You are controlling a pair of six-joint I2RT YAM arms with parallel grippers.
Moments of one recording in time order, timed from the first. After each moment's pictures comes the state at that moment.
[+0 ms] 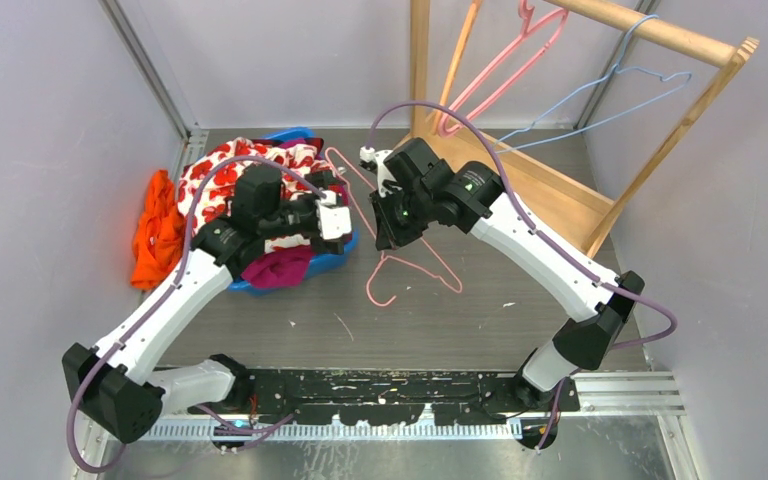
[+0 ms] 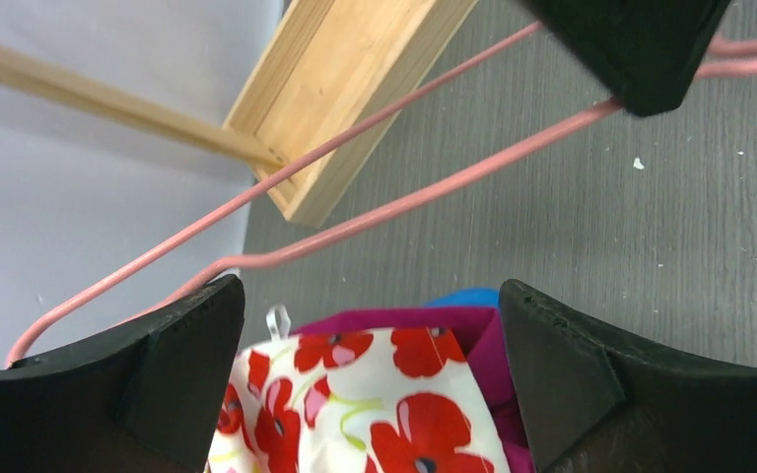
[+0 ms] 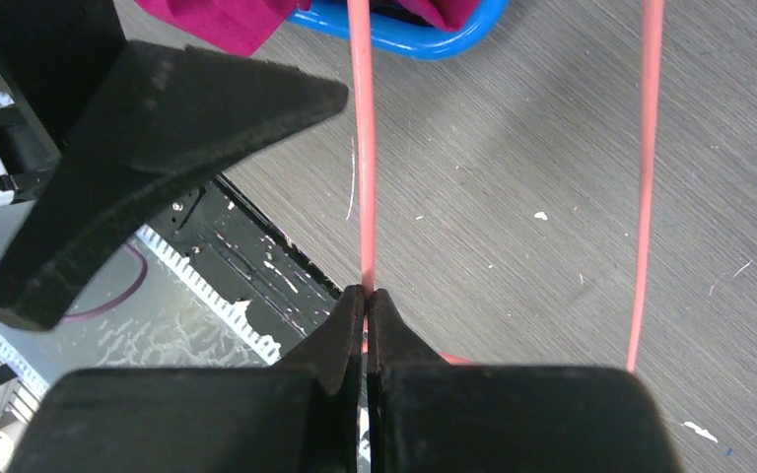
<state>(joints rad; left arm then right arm) -0.50 1.14 1.10 -0.35 0.56 0.92 0.84 1.57 1.78 -1.09 -0.16 0.30</state>
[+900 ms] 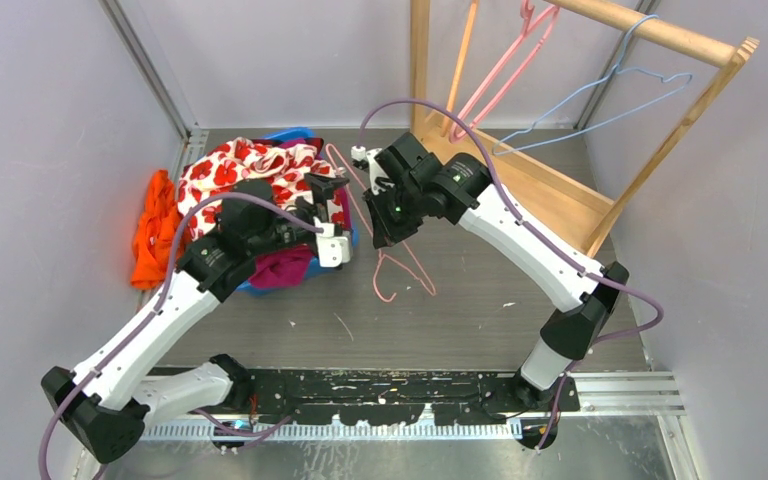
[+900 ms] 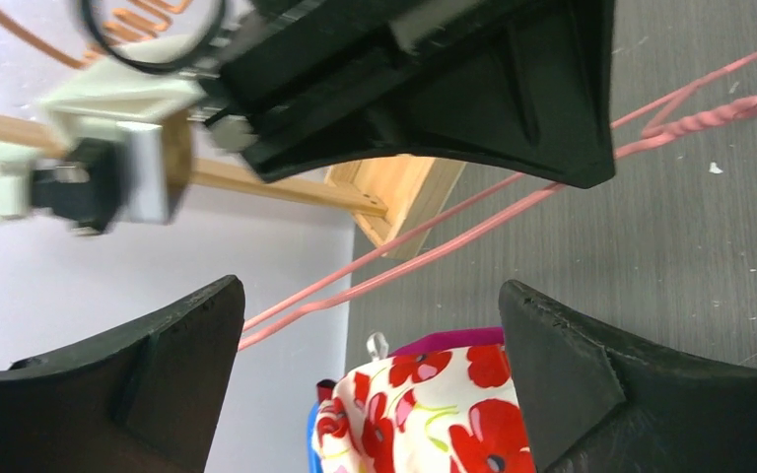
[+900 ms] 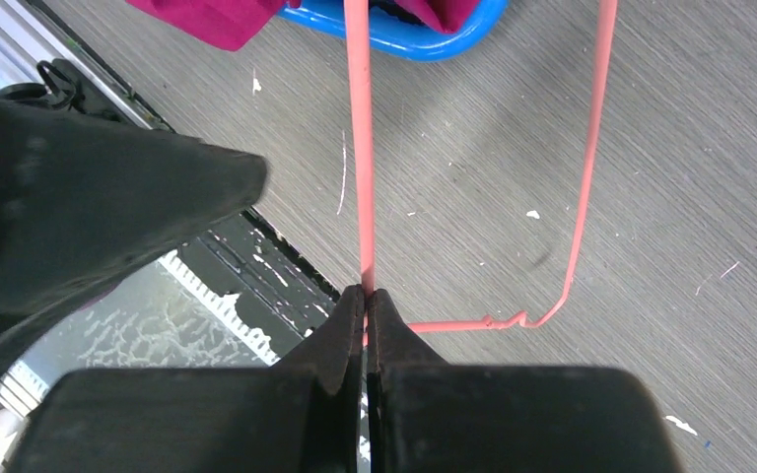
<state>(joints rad) -0.63 1.01 1.08 -0.31 0.47 1.10 0.84 1.65 1.86 -1.15 -0.16 0.26</state>
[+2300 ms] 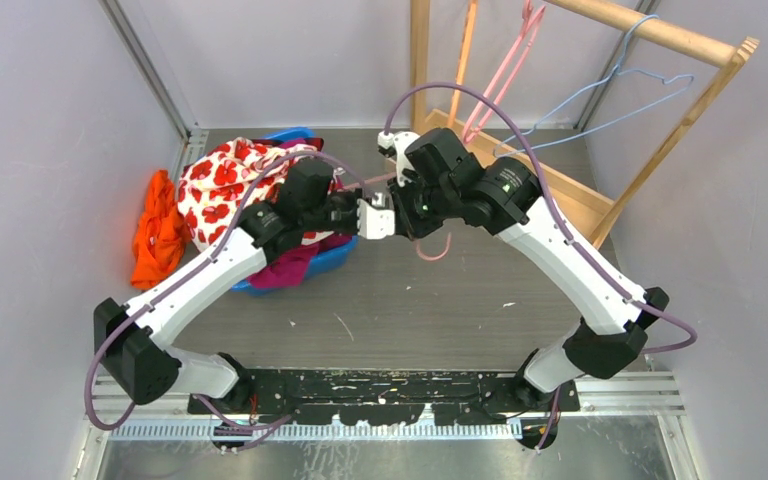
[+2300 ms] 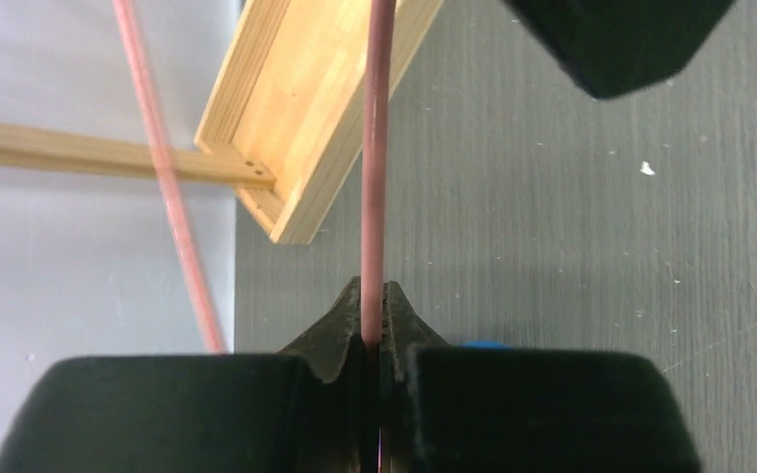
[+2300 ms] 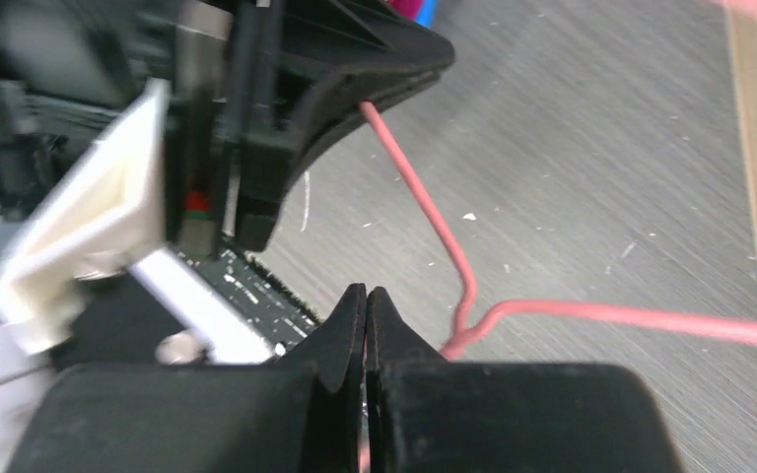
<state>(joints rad) -0.69 1.33 1.21 -0.38 0.38 1.02 0.86 1.51 1.90 -1.20 -0.04 0.25</state>
